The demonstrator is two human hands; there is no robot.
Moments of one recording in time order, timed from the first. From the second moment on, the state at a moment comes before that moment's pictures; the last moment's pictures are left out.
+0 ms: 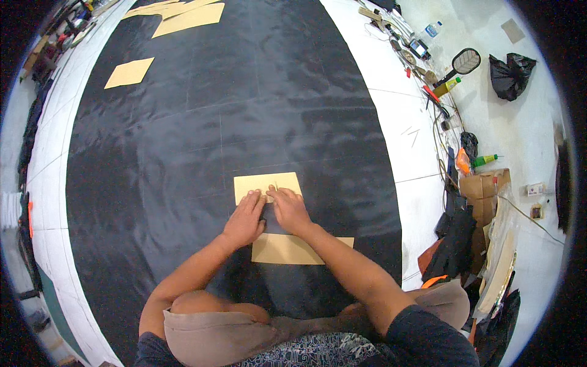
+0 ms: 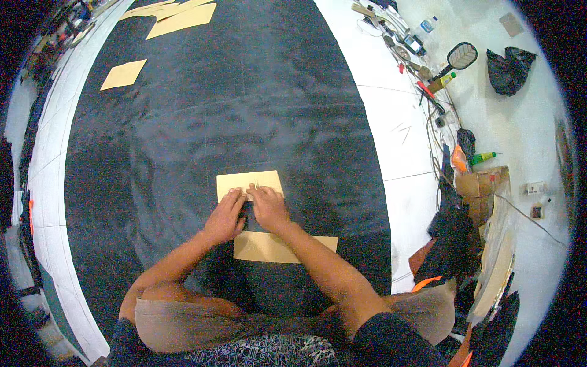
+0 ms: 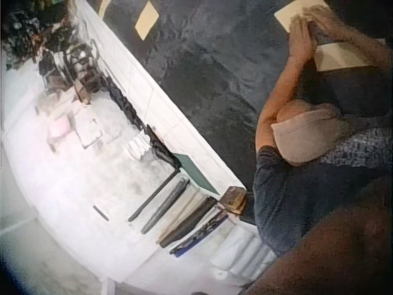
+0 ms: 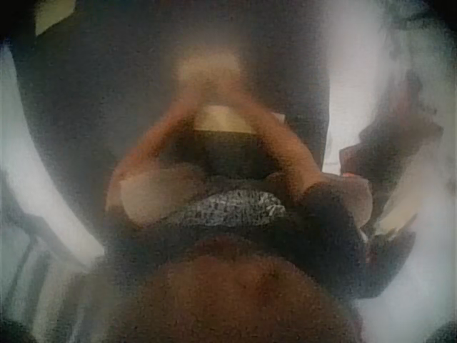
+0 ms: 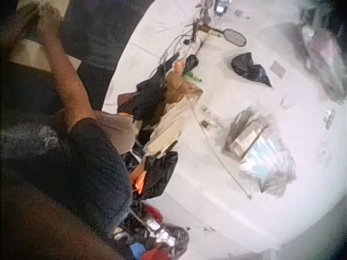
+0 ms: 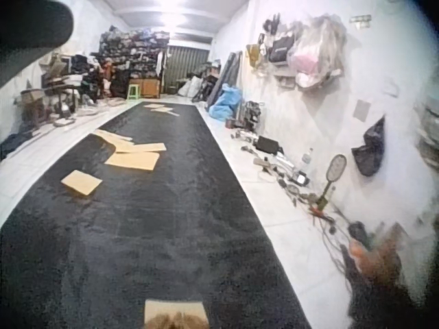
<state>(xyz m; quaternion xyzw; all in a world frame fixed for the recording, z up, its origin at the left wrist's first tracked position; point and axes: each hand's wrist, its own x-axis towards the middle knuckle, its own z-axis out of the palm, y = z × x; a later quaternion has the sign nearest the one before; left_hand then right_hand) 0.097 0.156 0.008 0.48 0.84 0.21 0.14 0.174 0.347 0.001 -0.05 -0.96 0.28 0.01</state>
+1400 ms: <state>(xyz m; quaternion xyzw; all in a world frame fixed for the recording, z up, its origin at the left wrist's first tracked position) 0.053 0.163 -0.010 0.45 0.87 0.21 0.04 0.198 0.364 -0.017 -0.11 -0.98 0.18 0.03</state>
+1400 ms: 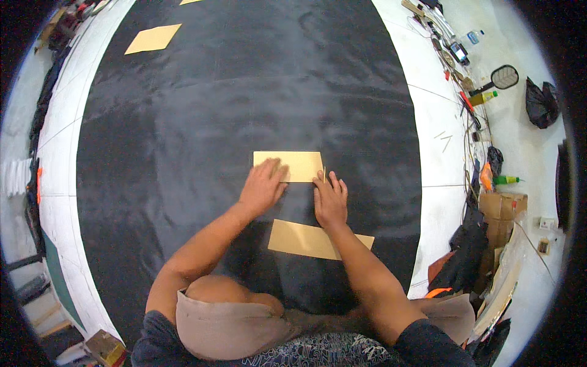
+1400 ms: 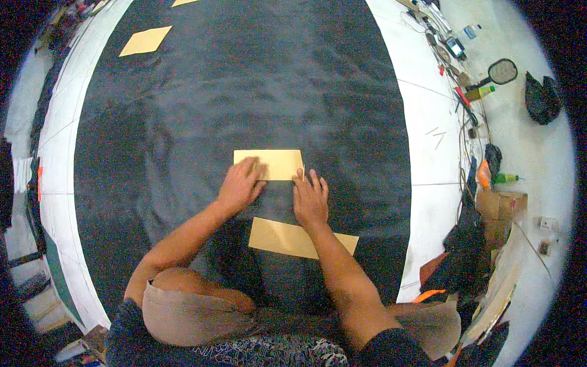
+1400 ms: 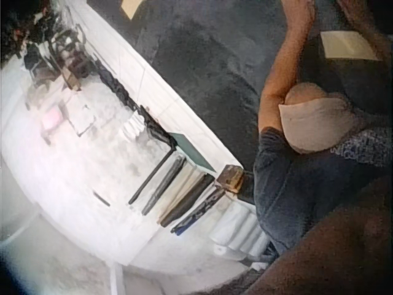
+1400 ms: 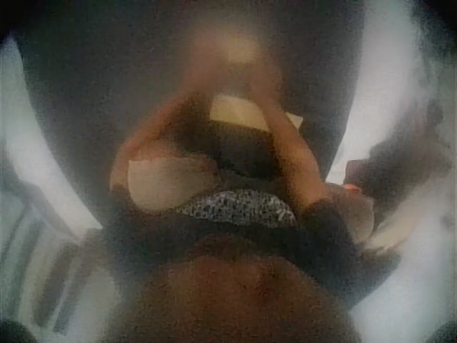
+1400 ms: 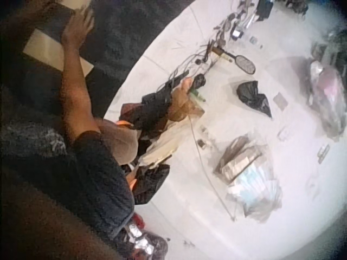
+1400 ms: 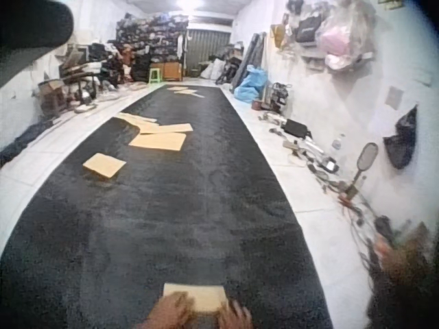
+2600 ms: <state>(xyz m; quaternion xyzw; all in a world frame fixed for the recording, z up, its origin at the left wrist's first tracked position) 0.075 0.158 0.011 0.49 0.85 0.21 0.08 0.198 0.368 -0.021 -0.20 -0.91 0.34 0.15</state>
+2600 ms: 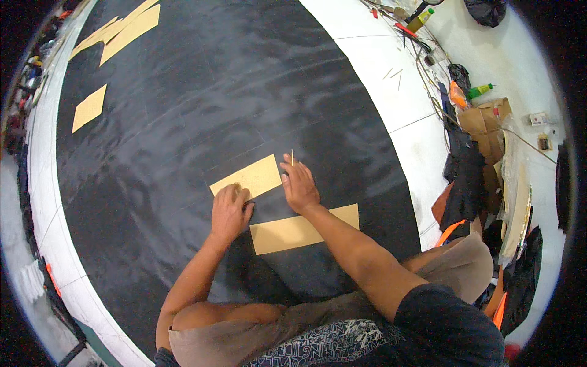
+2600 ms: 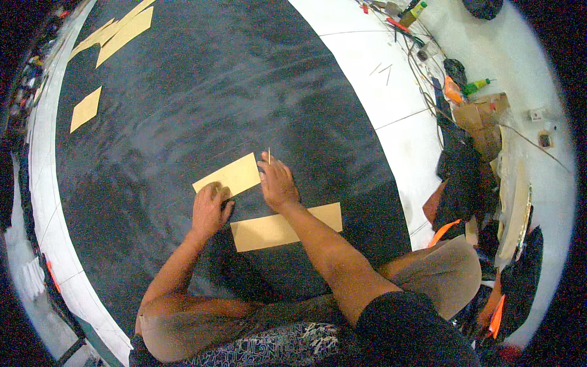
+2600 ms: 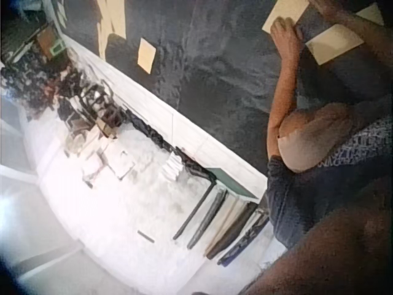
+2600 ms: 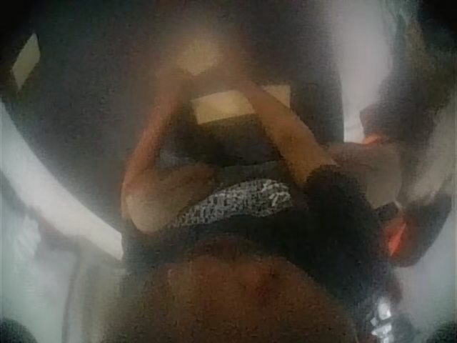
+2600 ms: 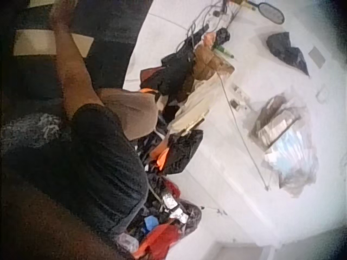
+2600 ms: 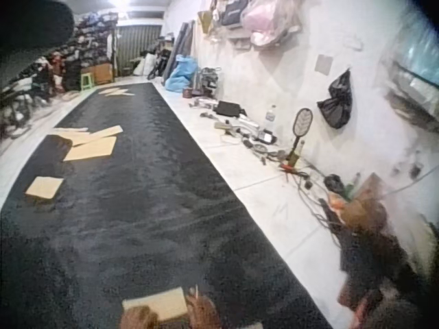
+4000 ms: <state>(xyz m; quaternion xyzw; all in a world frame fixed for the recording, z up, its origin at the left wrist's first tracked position) 0.003 0.100 -0.014 0.36 0.89 0.27 -0.01 0.160 0.371 -0.032 -0.12 -0.98 0.16 0.10</state>
